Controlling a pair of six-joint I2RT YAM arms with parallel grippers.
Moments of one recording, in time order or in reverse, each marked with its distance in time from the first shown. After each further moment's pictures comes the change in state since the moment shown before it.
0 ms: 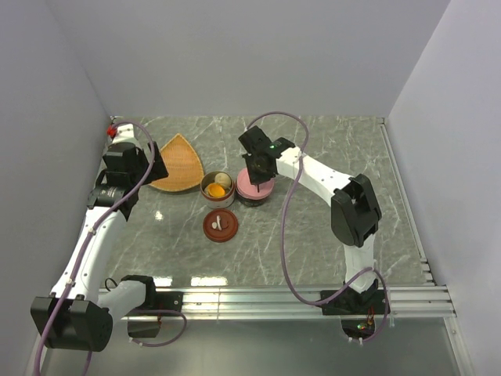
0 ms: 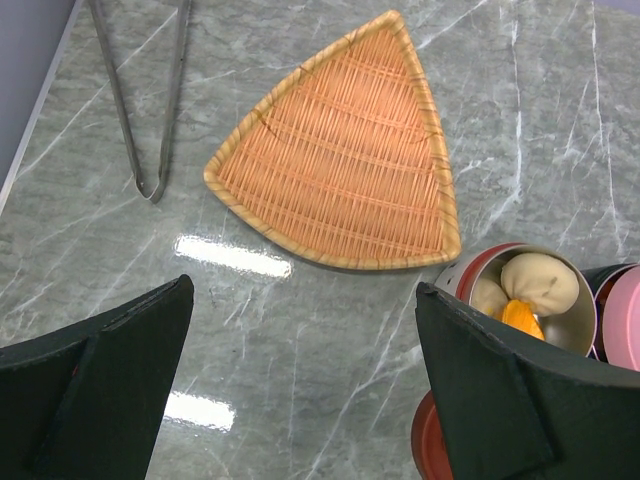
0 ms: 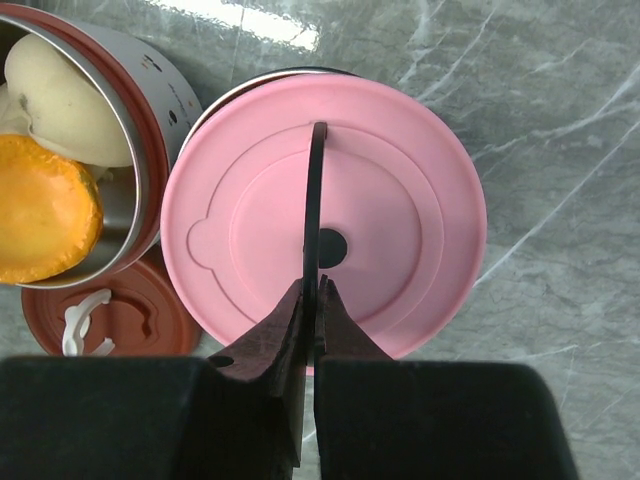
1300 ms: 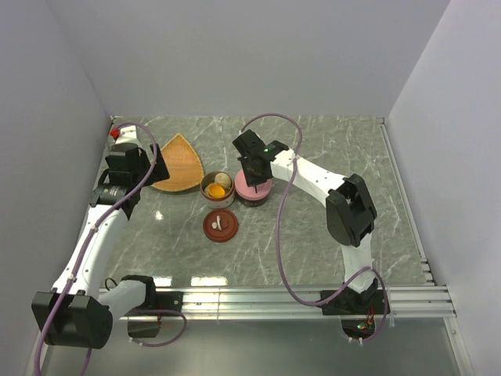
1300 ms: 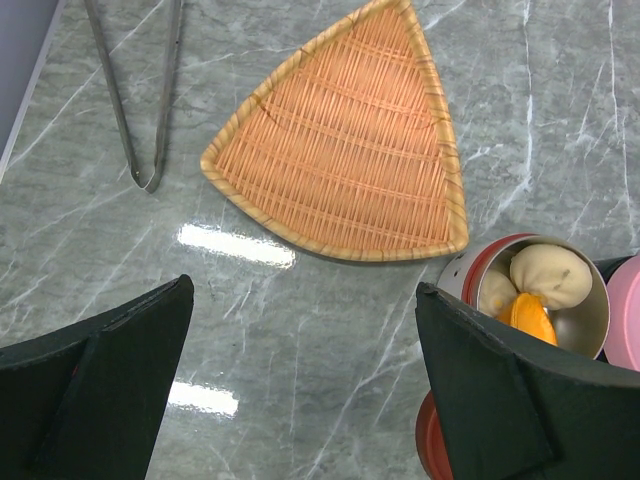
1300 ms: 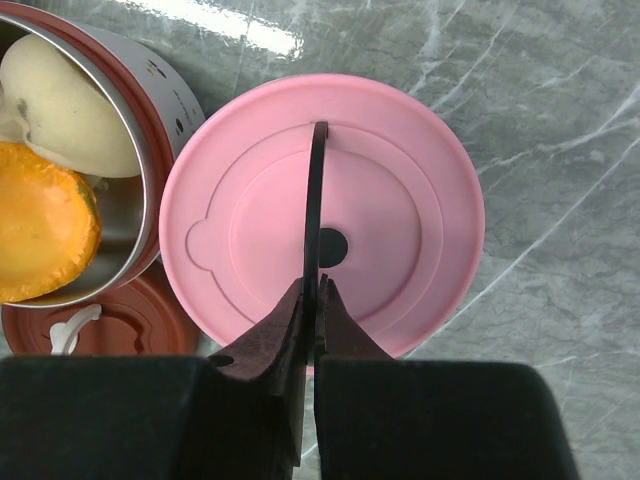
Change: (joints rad) left arm -0.005 0.019 -0.014 0.000 0.000 0.000; right arm 0.035 0.037 0.015 0.016 0.053 -0.013
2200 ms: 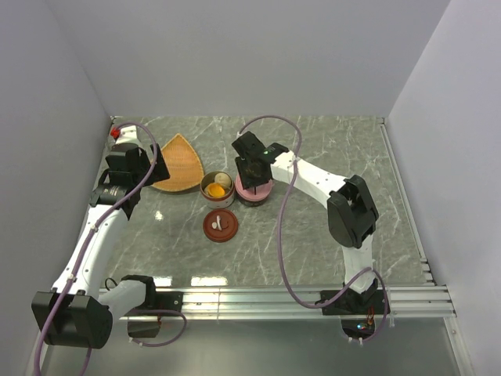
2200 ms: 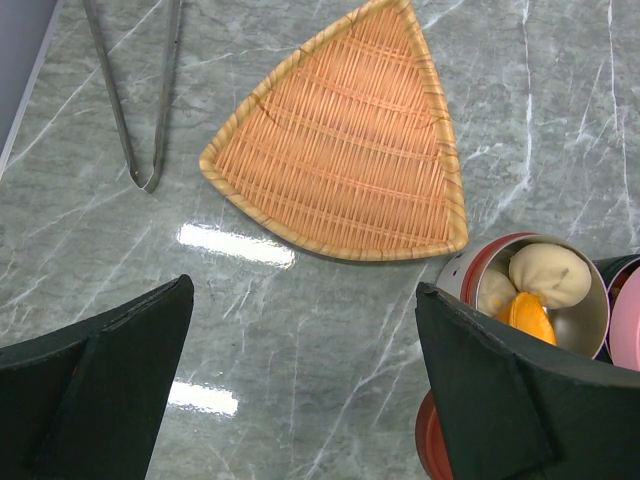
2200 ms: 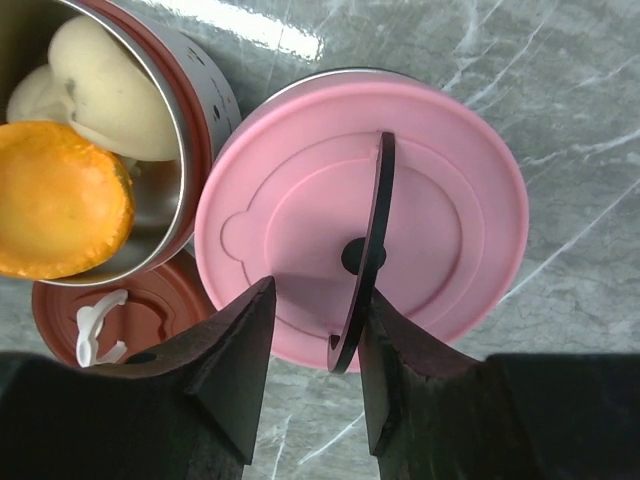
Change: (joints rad) left arm -0.002 0.000 0.000 0.000 0.000 0.000; right arm 0.013 -0.026 -0.036 0.037 -0.032 0.006
